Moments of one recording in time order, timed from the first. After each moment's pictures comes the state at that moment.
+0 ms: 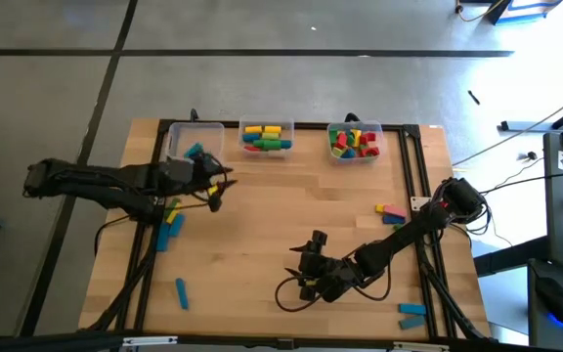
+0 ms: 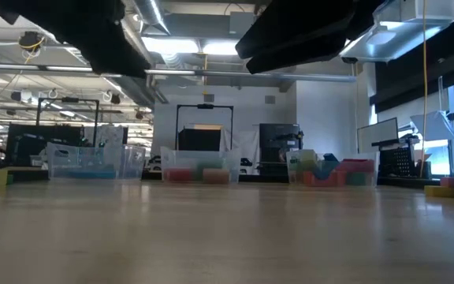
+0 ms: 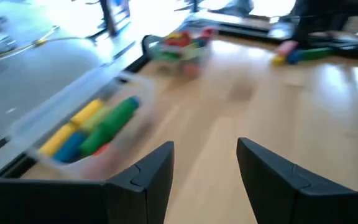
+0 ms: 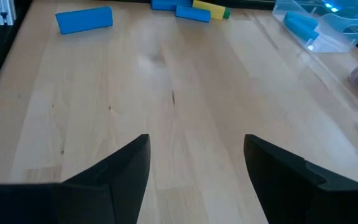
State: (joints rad) left arm 0.04 0.79 0.55 -0.18 -0.40 -0.15; right arm 0.58 1.82 1.17 -0.06 0.70 0.39
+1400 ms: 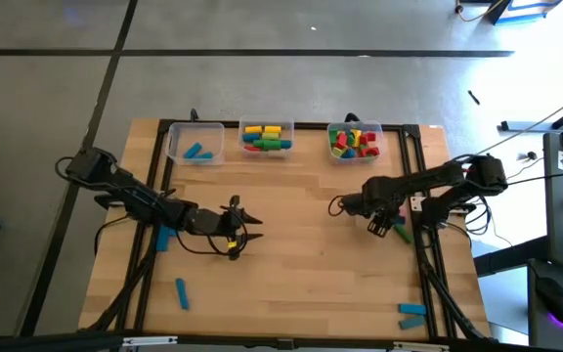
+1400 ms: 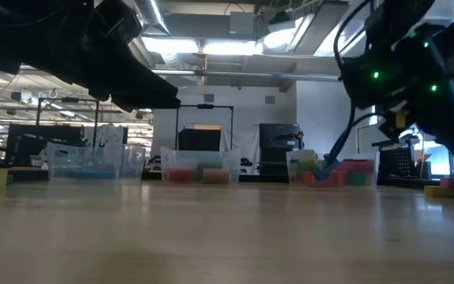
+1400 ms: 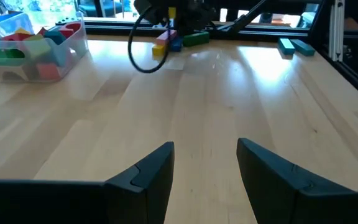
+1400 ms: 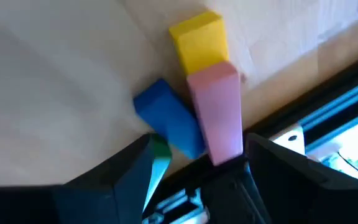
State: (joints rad) left arm -0.32 1.43 0.40 0.70 -0.40 -0.15; right arm 0.00 1.51 0.79 -1.28 0.04 0.57
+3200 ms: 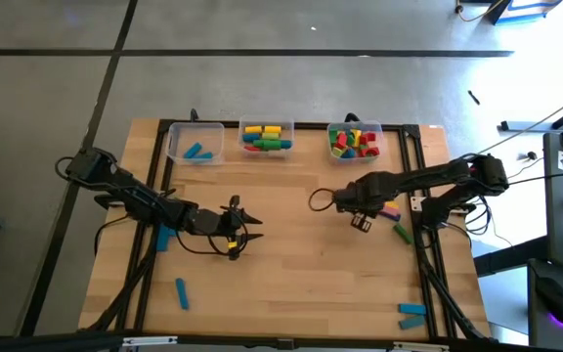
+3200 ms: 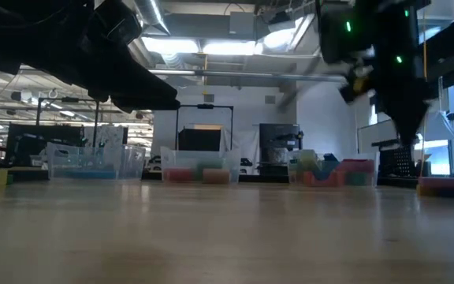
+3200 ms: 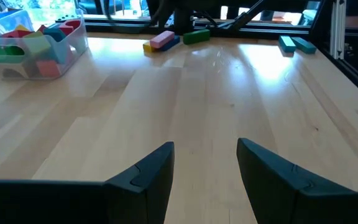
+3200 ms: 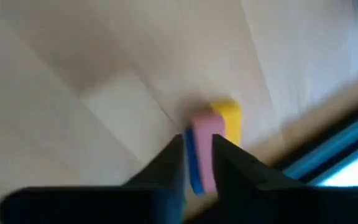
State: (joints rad) left arm -0.32 1.43 0.40 0.69 -0.40 -0.16; right arm 0.03 1.51 0.99 -1.24 0.18 0.56
